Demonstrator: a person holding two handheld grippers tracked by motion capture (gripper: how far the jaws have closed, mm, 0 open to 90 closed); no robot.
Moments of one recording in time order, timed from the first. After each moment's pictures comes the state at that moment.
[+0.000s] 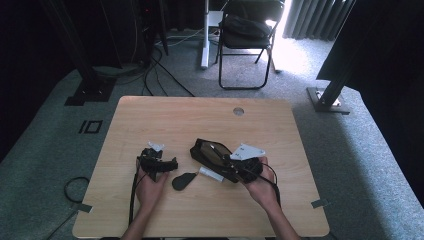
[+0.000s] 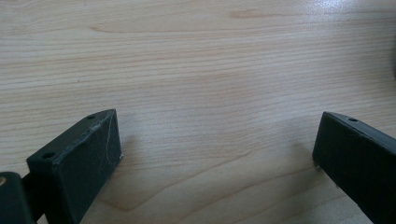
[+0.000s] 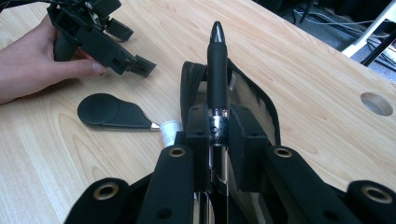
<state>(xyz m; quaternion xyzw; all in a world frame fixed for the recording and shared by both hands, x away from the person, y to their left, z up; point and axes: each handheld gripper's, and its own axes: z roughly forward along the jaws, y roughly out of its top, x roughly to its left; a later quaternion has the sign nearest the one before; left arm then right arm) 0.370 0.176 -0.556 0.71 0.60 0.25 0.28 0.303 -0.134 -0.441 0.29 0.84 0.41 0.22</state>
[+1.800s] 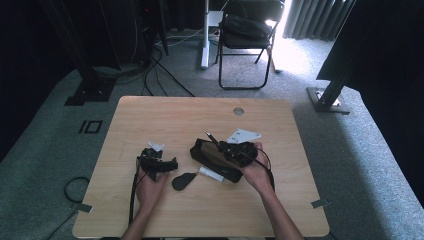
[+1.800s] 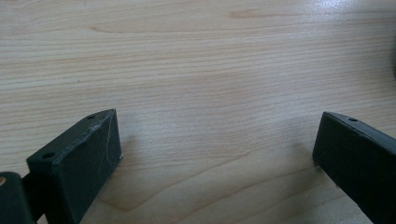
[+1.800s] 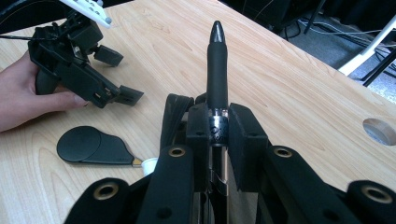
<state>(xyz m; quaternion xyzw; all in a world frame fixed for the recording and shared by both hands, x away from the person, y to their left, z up) 0.370 0.176 -0.556 0.71 0.60 0.25 0.28 0.345 -0.125 -0.432 0.28 0.83 0.43 0.21</state>
